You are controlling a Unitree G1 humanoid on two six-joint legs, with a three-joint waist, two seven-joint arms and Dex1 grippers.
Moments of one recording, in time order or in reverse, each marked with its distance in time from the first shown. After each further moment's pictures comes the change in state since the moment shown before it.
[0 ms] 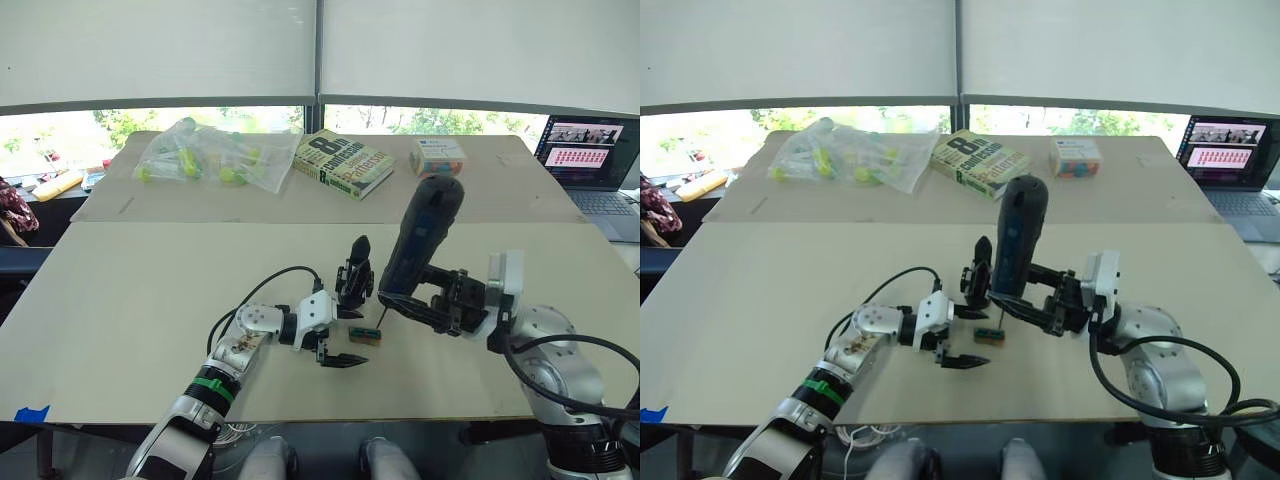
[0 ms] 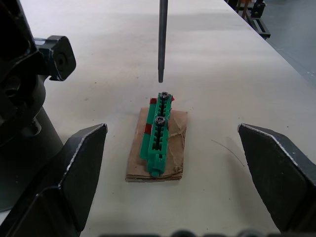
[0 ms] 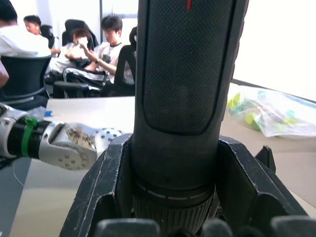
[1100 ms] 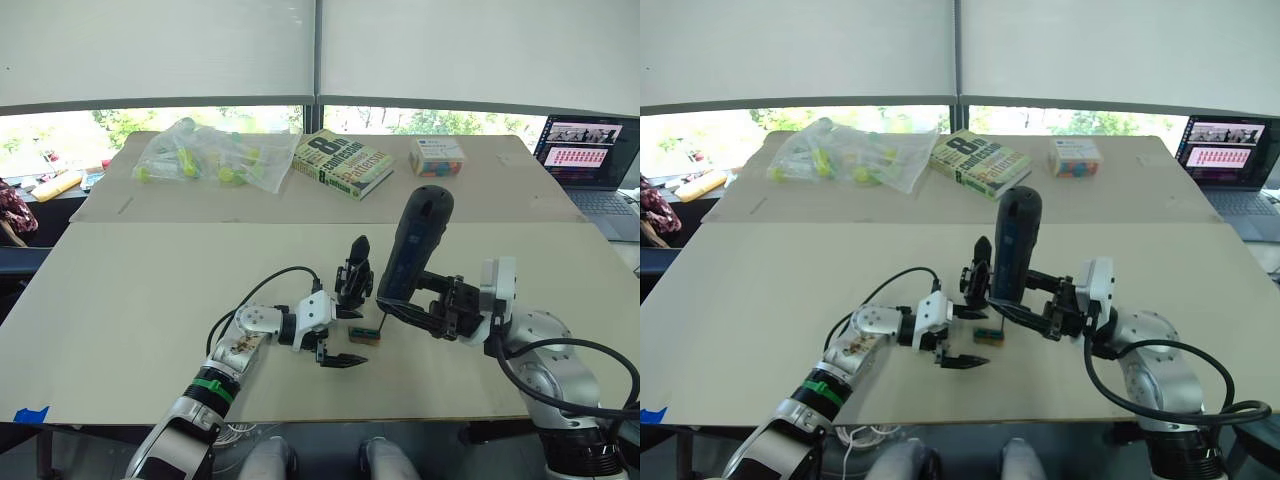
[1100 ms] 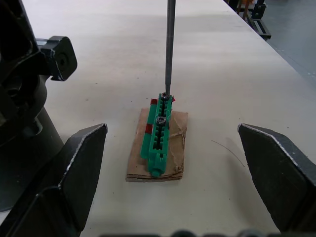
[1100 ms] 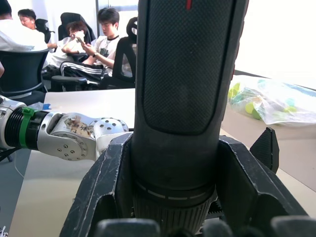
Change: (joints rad) left arm 0.007 0.001 0.000 -0.006 -0.002 0.002 0.002; right arm 0.017 0.013 0.006 0.005 -0.031 -0.003 0.003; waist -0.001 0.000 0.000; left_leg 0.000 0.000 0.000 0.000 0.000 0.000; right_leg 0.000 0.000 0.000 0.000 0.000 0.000
